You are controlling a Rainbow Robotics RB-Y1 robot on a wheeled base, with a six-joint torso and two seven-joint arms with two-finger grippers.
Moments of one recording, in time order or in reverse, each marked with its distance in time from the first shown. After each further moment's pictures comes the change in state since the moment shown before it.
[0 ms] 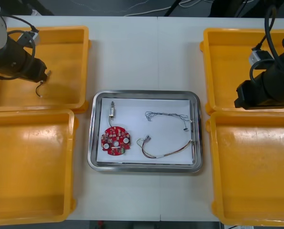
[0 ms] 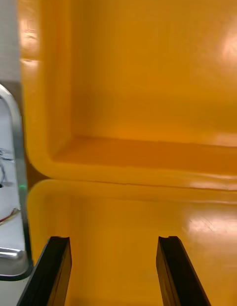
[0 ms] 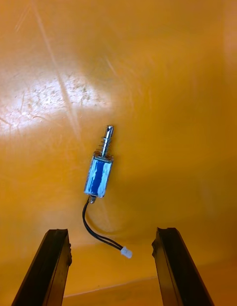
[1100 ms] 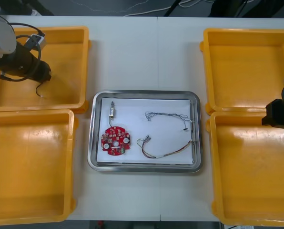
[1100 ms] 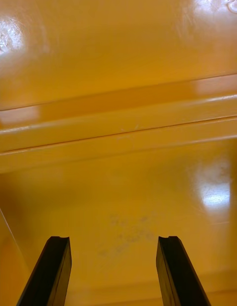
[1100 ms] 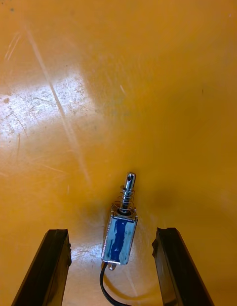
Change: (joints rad) right arm 0.213 -0.015 -0.172 -0.003 0.029 -0.024 0.003; left arm -0.086 -0.001 -0.079 0.274 0.024 -0.217 -0.129
